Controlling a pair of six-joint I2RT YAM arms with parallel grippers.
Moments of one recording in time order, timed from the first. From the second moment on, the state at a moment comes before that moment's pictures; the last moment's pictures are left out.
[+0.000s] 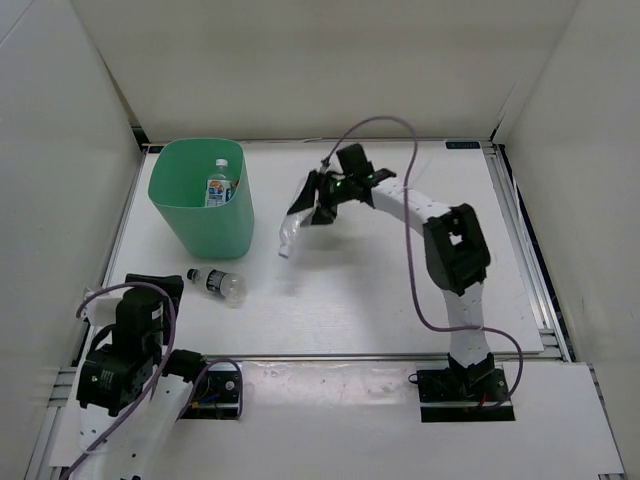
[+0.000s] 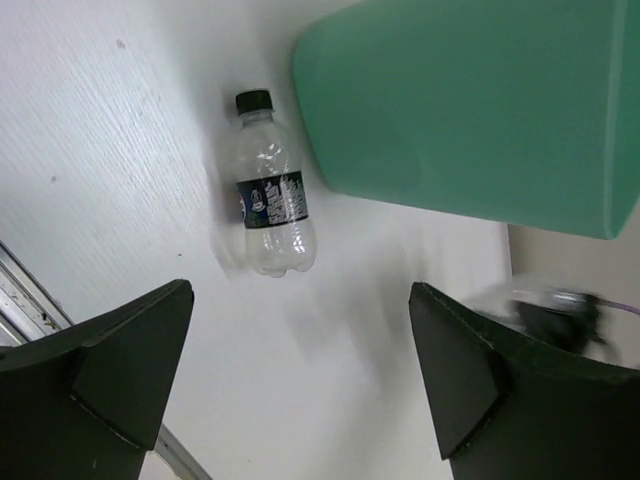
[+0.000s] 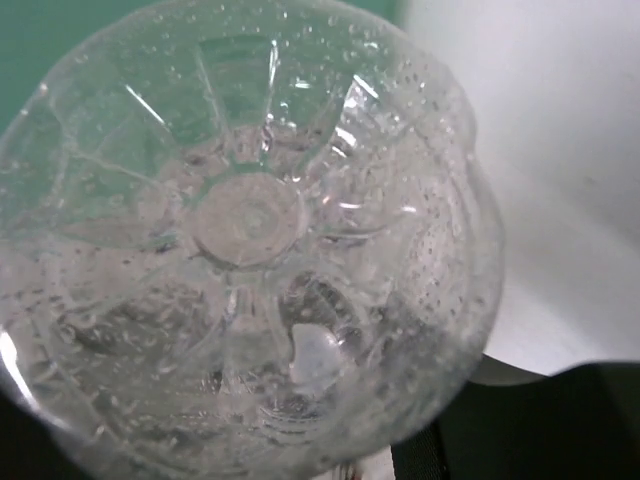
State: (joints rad) left arm -0.24 0.33 0.91 -1.25 -0.52 -1.36; right arm 0.58 2.16 1.69 -0.35 -0.82 0.92
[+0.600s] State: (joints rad) left arm -0.24 0.45 0.90 -1.14 -0.31 -1.25; right arm 0.87 2.22 2.47 -0.24 -0.28 0.59
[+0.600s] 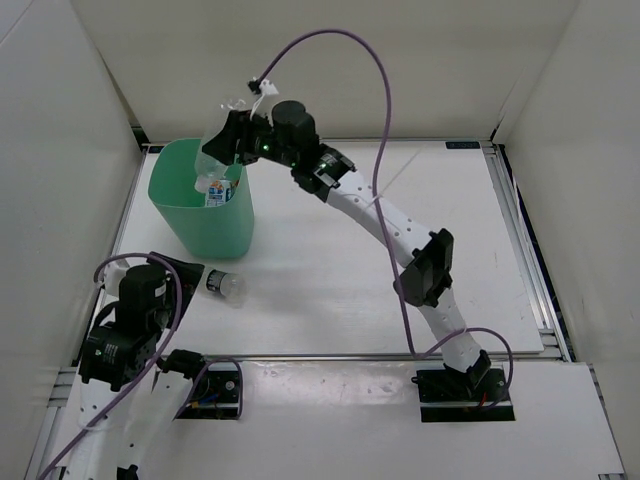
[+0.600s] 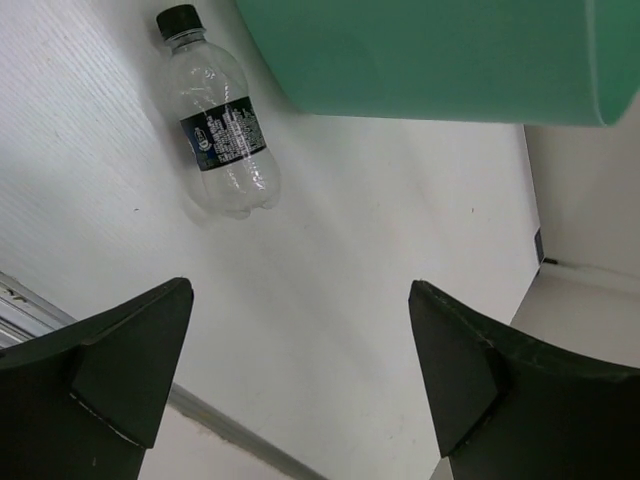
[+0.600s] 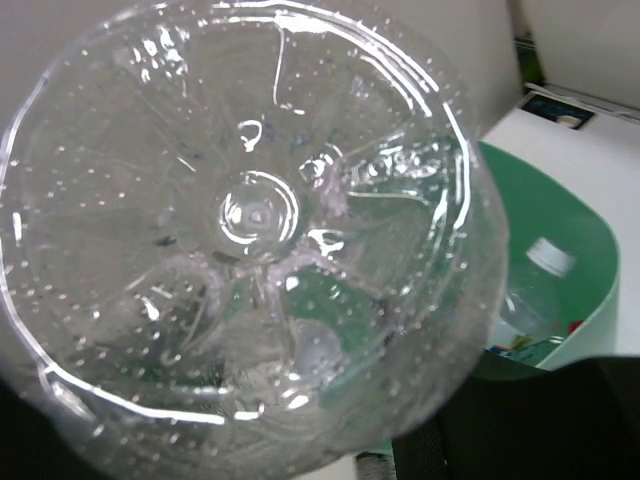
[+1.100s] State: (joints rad) left arm -0.24 0.44 0.97 -1.14 -0.29 -1.09; right arm 0.95 2.29 2.43 -0.25 0.04 0.30
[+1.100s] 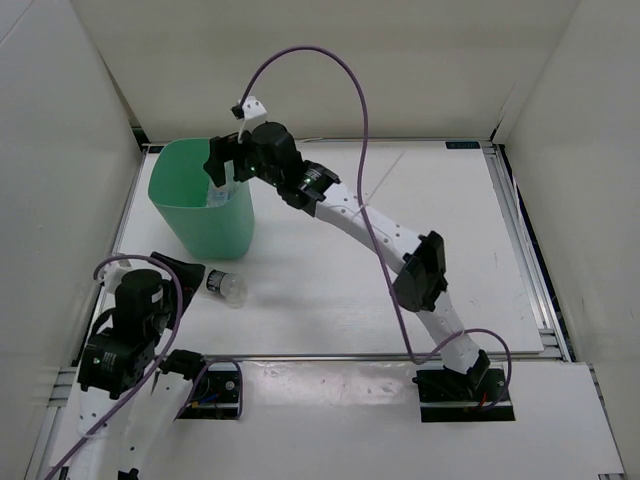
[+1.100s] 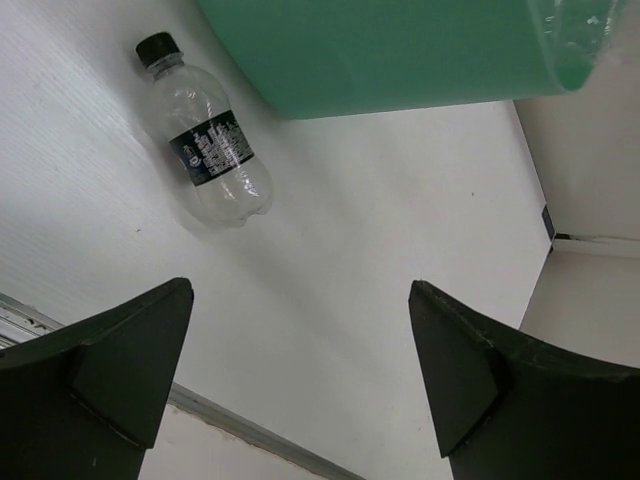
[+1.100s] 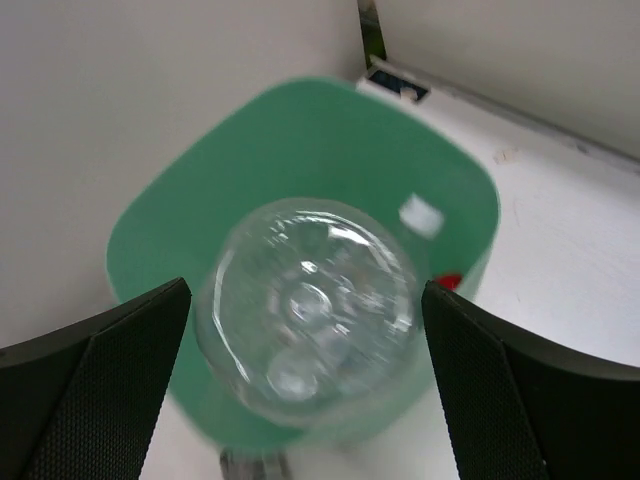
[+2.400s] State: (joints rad) left arm -0.20 0.86 0.42 -0.47 -0.24 -1.34; right arm 1.00 1.58 1.99 -0.88 0.11 0.31
